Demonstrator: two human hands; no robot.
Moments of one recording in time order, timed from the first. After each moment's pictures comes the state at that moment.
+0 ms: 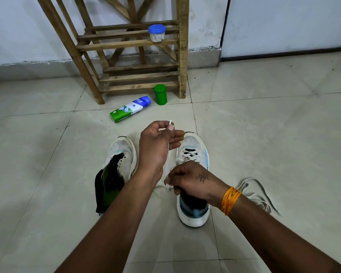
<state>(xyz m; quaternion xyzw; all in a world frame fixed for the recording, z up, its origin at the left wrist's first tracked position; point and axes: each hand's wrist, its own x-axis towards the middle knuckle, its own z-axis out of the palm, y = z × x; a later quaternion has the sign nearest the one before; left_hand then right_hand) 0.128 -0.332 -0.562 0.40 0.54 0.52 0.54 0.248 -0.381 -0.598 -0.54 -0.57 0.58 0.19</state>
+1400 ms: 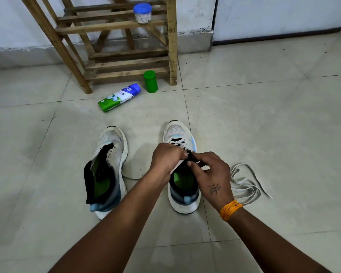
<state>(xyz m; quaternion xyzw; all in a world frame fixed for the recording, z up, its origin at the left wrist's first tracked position) 0.162 -0.347 -0.624 0.41 0.68 0.25 0.55 0.292 -0.417 -0.674 -0.64 -0.52 0.29 0.49</state>
